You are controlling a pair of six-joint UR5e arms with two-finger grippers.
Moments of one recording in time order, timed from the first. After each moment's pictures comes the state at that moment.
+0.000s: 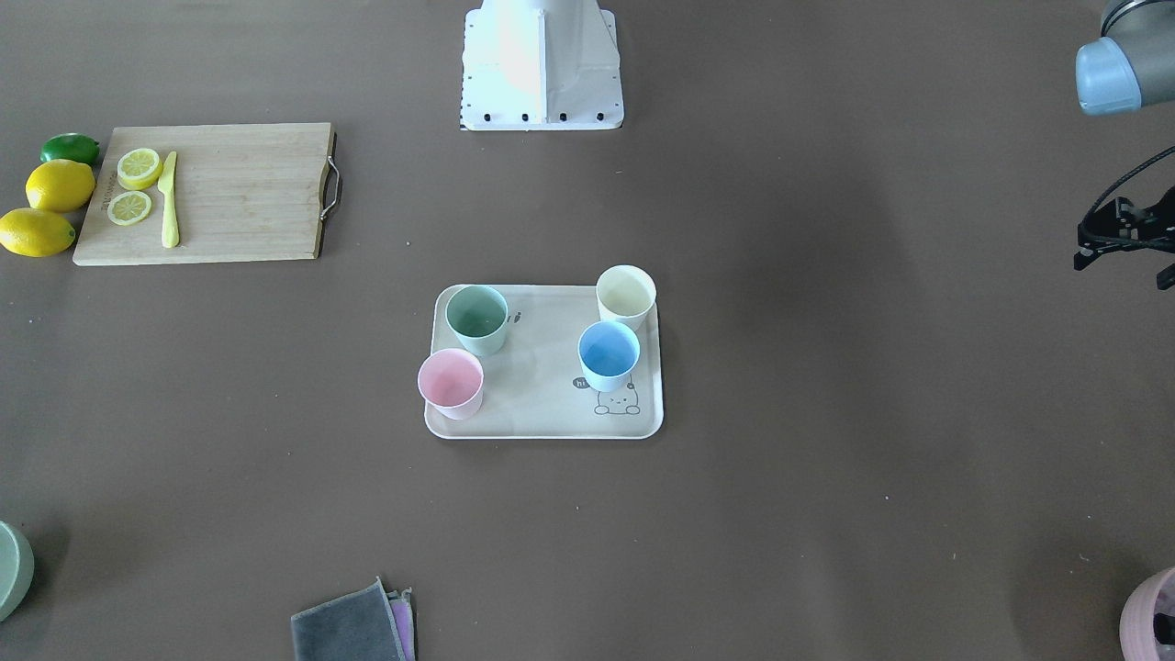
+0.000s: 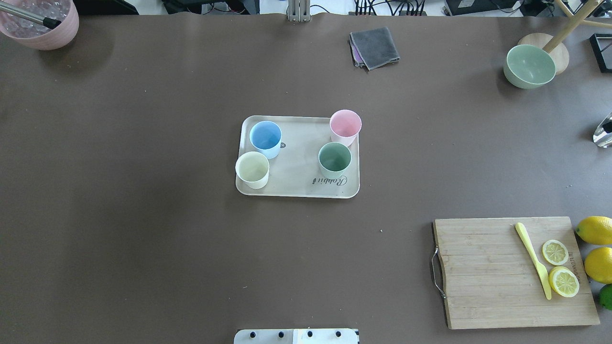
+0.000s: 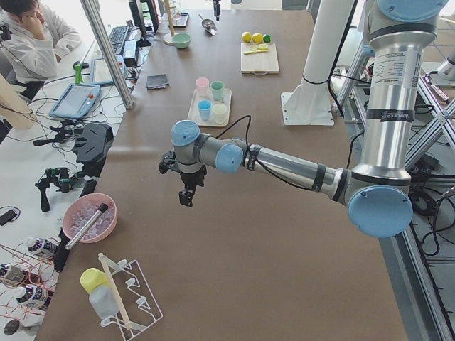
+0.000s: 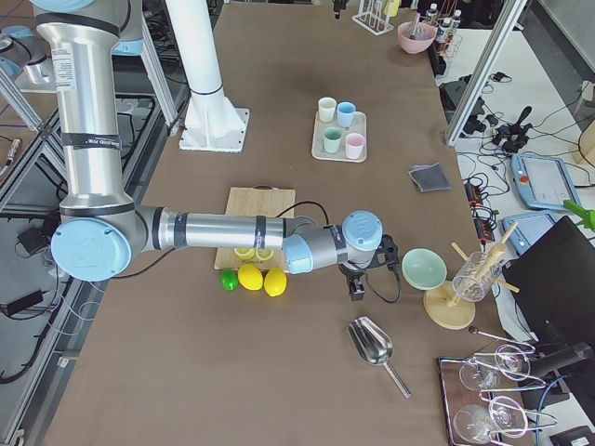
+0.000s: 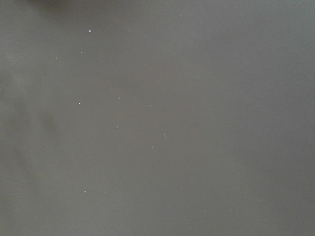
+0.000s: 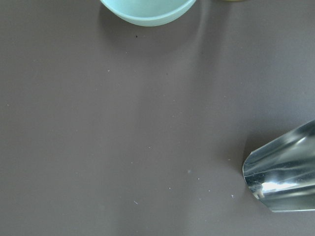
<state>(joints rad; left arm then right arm) -1.30 -1.61 -1.77 -1.60 -2.27 -0.04 1.42 -1.54 1.50 -1.27 2.45 0.07</state>
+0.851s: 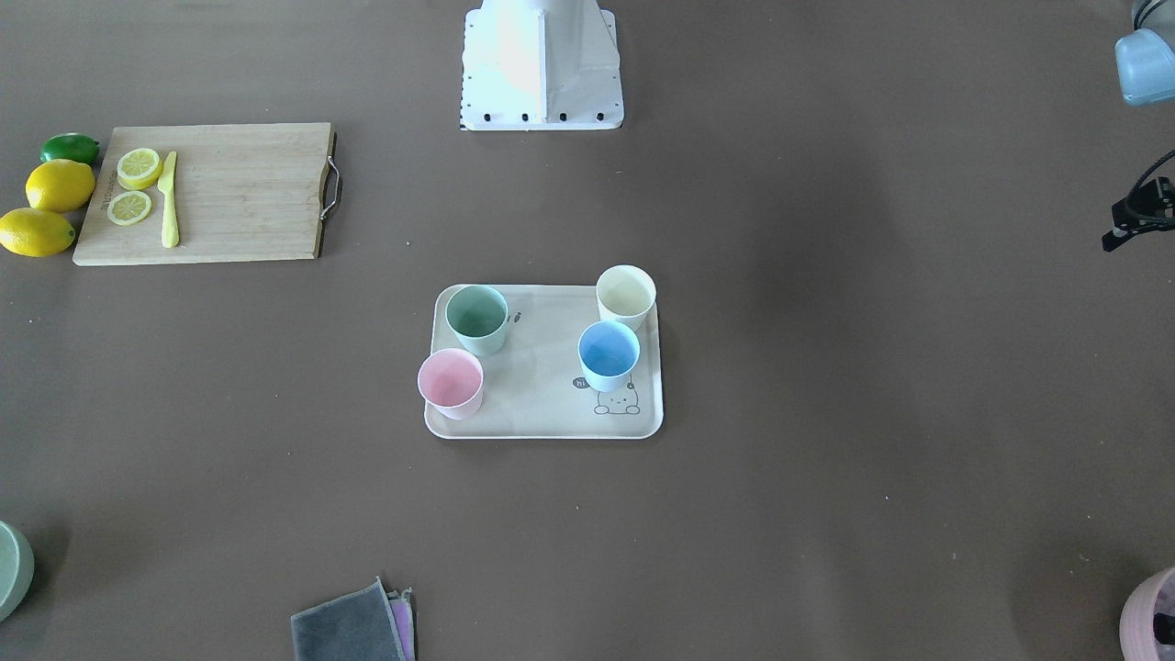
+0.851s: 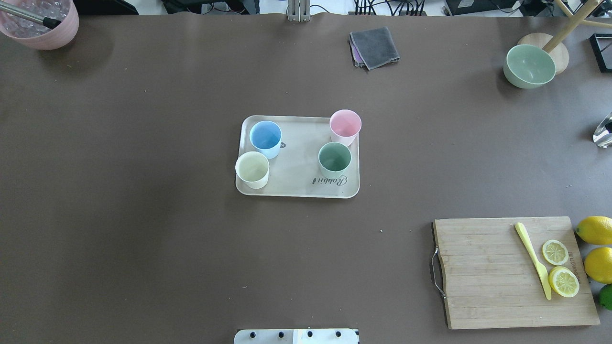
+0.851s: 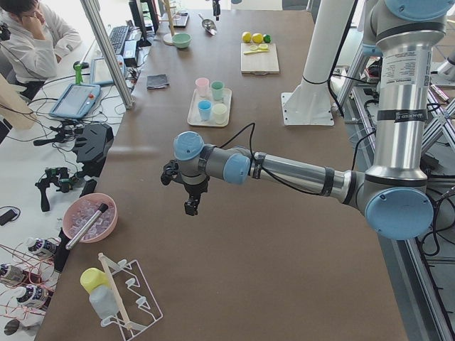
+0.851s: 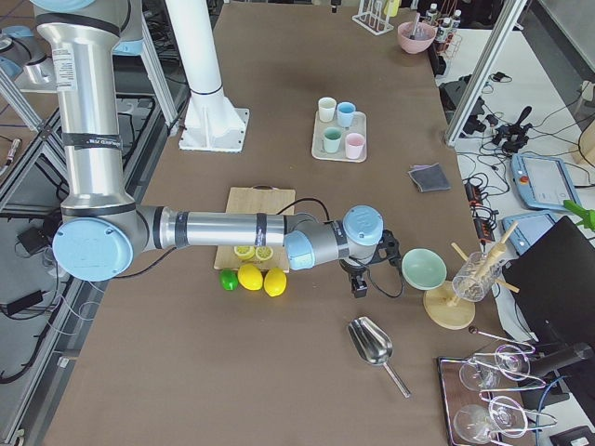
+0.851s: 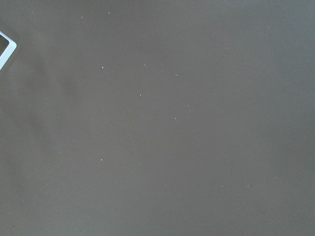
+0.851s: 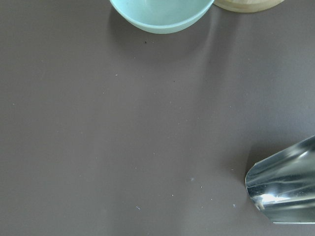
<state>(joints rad) -1.40 -1.55 -1.76 -1.62 -2.40 -0.04 1.41 -1.52 1.51 -1.28 2.43 0.06</state>
